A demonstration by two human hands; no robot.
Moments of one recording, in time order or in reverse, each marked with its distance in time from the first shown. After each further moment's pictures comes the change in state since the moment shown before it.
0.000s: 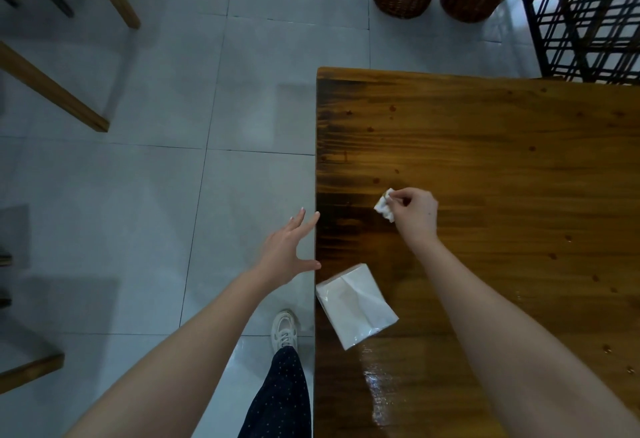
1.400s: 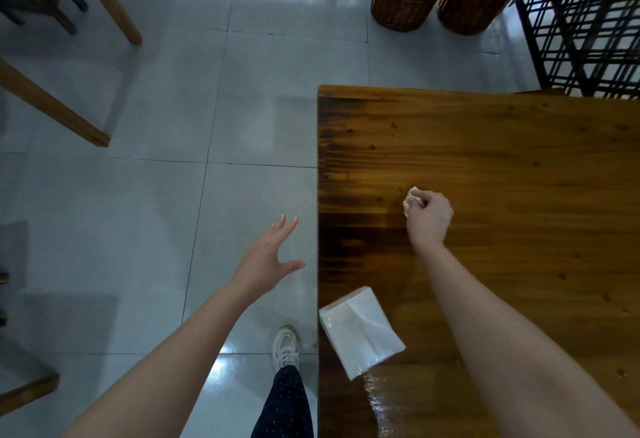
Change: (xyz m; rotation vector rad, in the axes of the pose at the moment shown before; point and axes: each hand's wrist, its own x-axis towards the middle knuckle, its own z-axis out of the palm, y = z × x) left_hand 0.017 -0.036 -0.014 -0.120 0.160 -0.062; right_hand 0.033 0.000 0.003 0.040 0.211 0.172
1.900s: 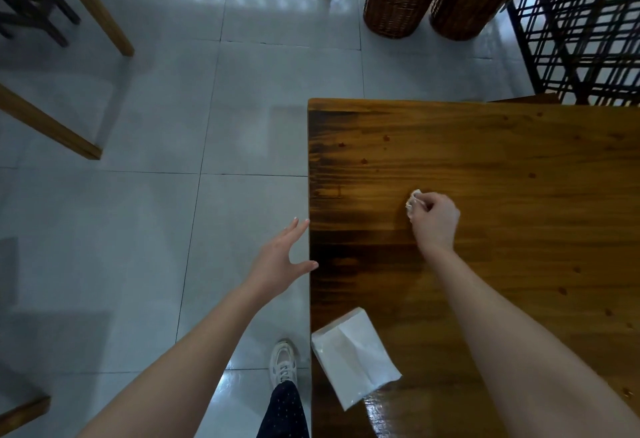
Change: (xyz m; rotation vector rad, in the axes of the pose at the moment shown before) left_hand 0.035 0.031 0.006 -0.115 -0.044 0.003; right_hand 0.029 0.001 -0.007 -0.069 0.002 -0.094
